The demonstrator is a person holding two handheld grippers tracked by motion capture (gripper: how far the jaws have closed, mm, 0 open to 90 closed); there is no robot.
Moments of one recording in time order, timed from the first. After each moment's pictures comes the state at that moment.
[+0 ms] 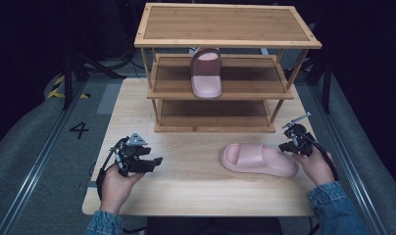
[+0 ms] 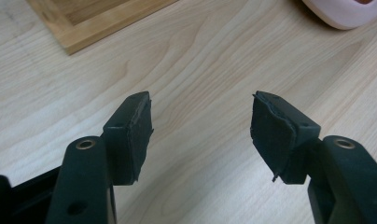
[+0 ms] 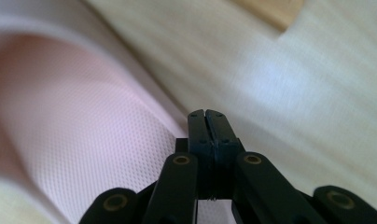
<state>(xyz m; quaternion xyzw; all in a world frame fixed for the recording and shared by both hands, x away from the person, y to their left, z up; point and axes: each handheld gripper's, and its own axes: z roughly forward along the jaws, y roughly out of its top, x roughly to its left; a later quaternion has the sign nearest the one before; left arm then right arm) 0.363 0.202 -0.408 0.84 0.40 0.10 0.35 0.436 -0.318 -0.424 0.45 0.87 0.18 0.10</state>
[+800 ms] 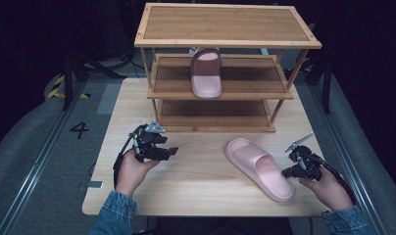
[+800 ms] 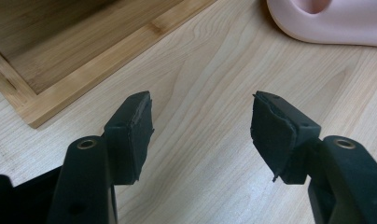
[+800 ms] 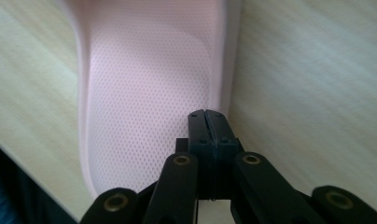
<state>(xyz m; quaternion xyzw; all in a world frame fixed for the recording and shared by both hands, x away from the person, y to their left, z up) 0.397 0.167 -0.401 0.86 0.36 0.09 0.36 0.368 -0.310 -0.420 0.42 0.89 0.16 0.00</state>
